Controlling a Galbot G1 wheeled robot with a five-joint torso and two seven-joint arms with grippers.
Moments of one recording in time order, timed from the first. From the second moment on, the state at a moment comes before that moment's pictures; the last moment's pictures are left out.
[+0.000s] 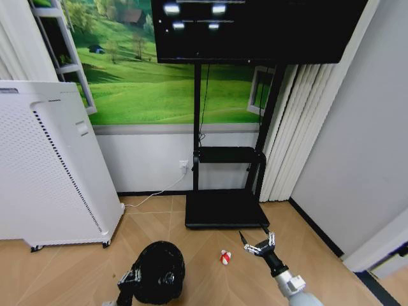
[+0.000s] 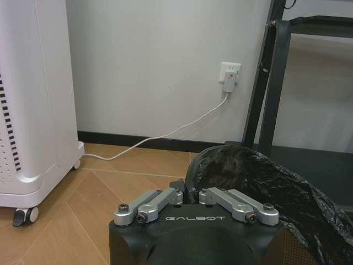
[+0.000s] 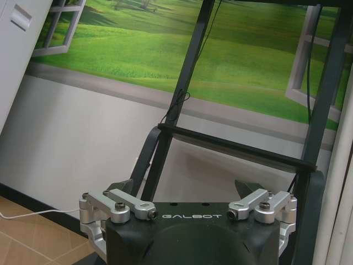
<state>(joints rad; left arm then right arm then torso) 1.76 -1.09 -0.37 -1.94 -0.46 -0.17 -0.32 -1.49 0.74 0.20 1.77 0.22 0.61 0.30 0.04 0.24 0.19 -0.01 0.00</state>
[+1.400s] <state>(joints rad) 2.03 -1.01 -0.66 -2.02 -0.57 -0.18 -0.38 -1.14 1.16 -0.10 1.08 0.28 0.65 0.23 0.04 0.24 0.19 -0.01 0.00</state>
